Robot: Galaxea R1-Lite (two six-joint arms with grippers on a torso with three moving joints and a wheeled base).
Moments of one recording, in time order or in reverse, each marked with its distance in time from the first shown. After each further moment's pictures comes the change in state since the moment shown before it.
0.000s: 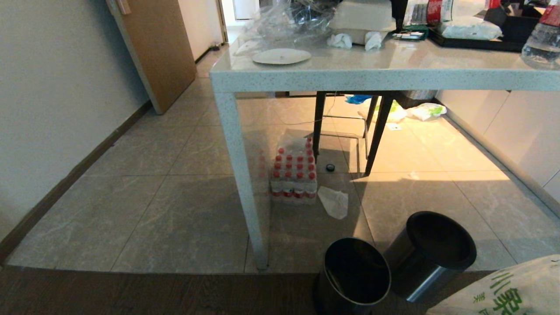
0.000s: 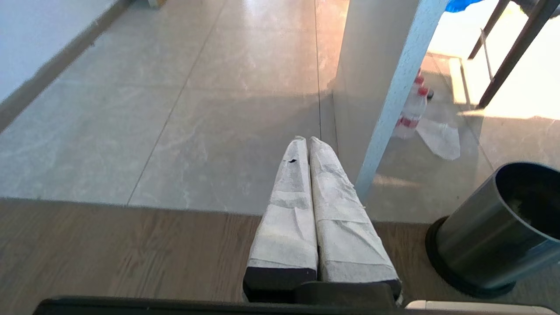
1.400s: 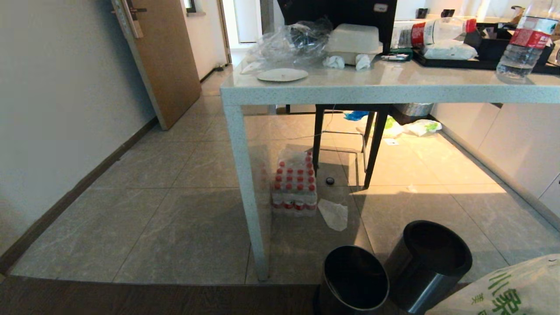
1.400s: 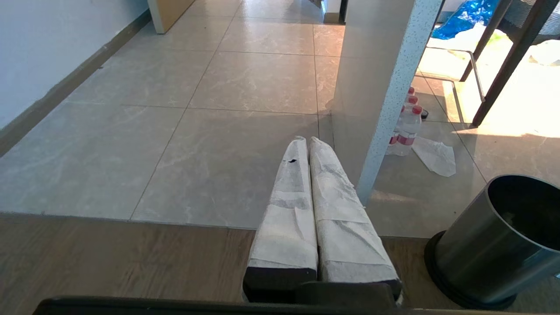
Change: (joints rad) left arm 0.000 0.000 0.000 0.001 0.000 0.000; right arm 0.000 0.000 0.000 -0.001 0.000 0.000
